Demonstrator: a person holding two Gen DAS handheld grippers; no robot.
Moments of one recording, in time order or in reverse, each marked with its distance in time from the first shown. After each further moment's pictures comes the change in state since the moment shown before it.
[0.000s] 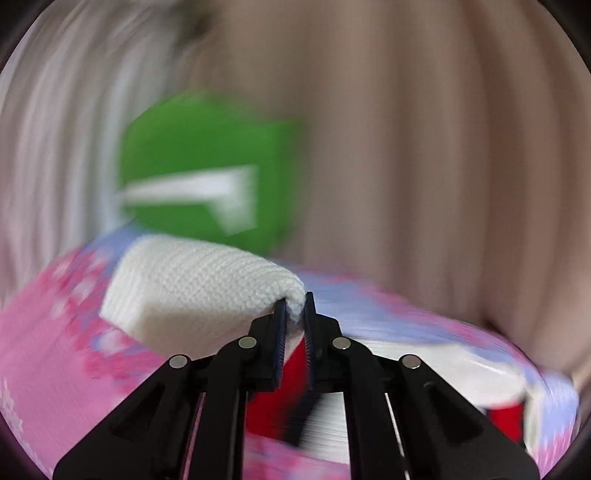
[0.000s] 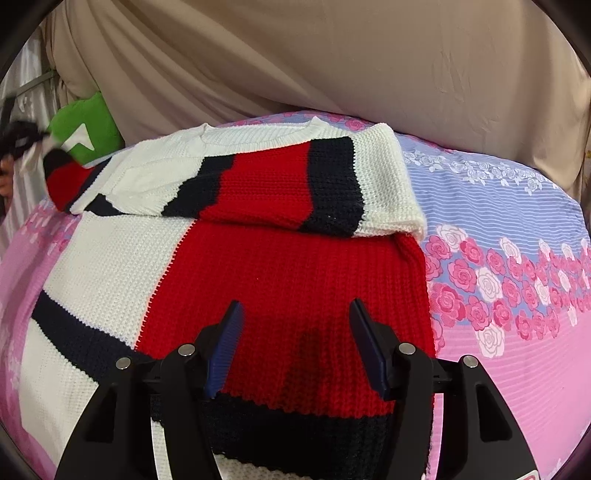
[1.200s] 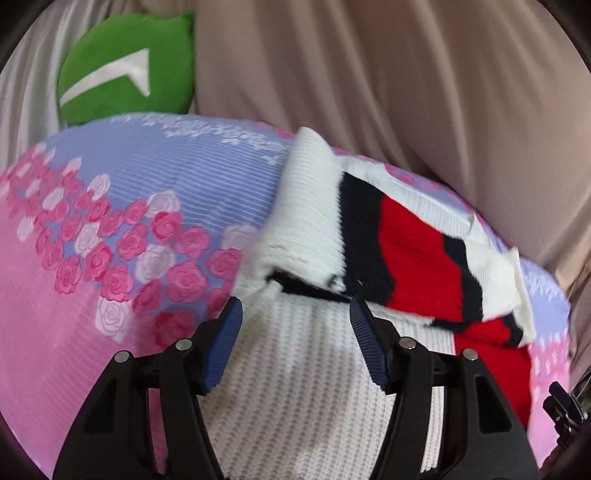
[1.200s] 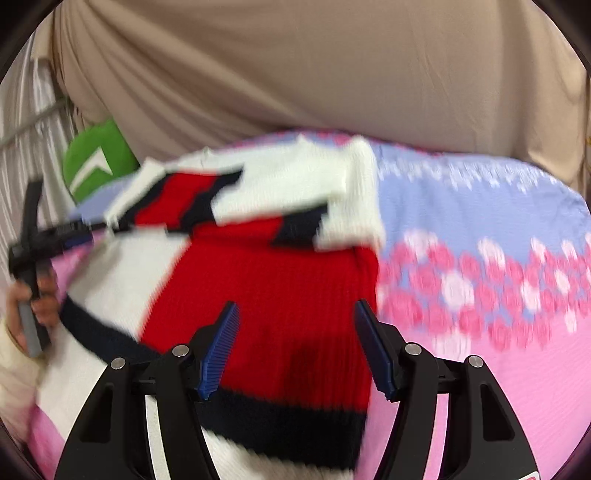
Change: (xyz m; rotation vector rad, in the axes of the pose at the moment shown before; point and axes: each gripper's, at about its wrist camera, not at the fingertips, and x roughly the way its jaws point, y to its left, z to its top) left arm -0.011 -0.077 -0.177 -0.015 0.296 -0.106; right arm -0.029 -0.054 0.015 0.031 -0.058 0.125
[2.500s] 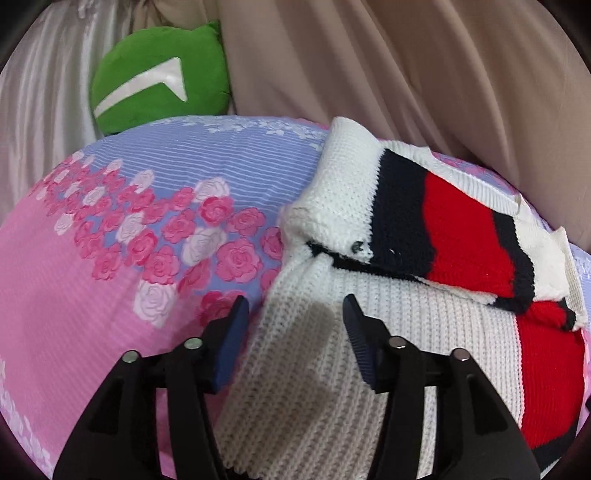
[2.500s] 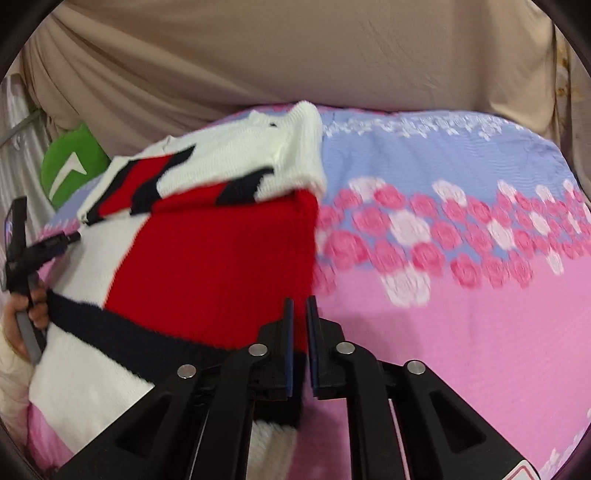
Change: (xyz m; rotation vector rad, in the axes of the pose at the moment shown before) left arm 0.010 0.002 -0.029 0.070 -0.058 0.239; right arm -0.003 -0.048 -0.051 0.099 0.074 -0.079
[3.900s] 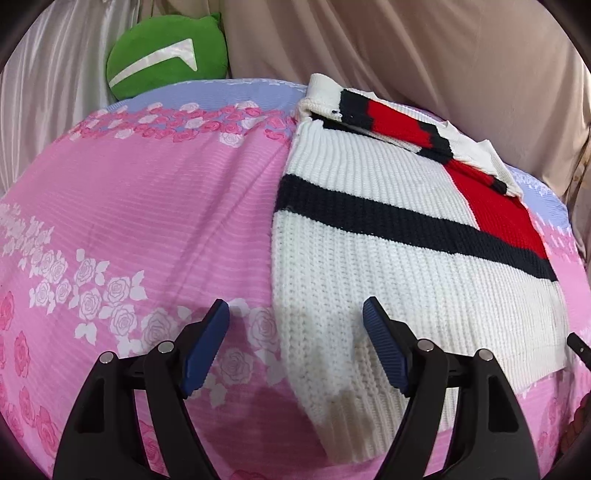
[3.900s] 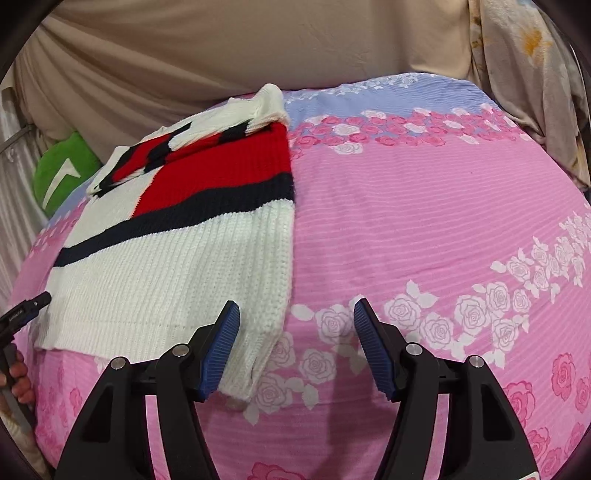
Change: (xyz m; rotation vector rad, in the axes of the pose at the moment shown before) left arm -0.130 0.063 -0.138 0.105 0.080 -0.162; right arm -0.083 0.015 -0.141 0.155 -0.042 -0.105
